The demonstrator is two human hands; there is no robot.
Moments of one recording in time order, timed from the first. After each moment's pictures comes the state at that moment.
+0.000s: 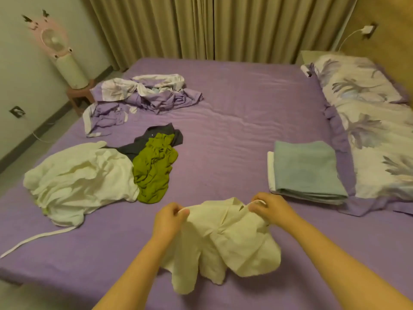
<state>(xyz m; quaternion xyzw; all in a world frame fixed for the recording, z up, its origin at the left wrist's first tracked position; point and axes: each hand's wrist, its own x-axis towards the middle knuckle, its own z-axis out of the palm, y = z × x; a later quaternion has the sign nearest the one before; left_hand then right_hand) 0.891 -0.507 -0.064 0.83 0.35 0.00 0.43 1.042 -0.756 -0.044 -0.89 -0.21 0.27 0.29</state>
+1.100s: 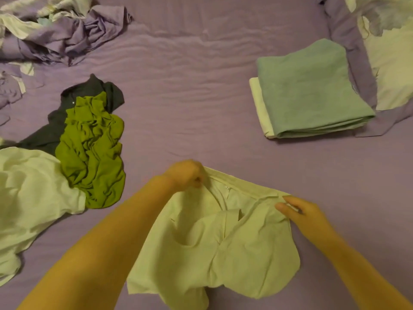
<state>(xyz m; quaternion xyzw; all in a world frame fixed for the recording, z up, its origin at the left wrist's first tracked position) 1.095 -0.492 -0.219 0.91 -0.15 -0.36 0.14 1.014 -0.811 -0.218 -0.81 0.10 0.27 0.50</state>
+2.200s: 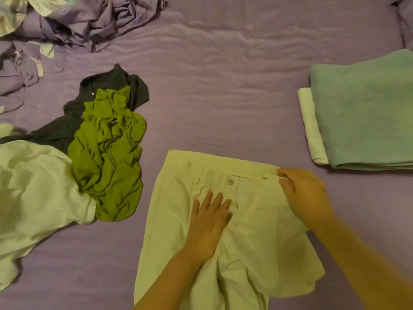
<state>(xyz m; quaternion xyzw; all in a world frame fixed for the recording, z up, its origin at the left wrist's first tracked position) 1.015 -0.489 -0.289 0.91 0.07 -0.23 0.34 1.141 -0.703 -0.264 -0.97 -0.07 0.14 0.21</state>
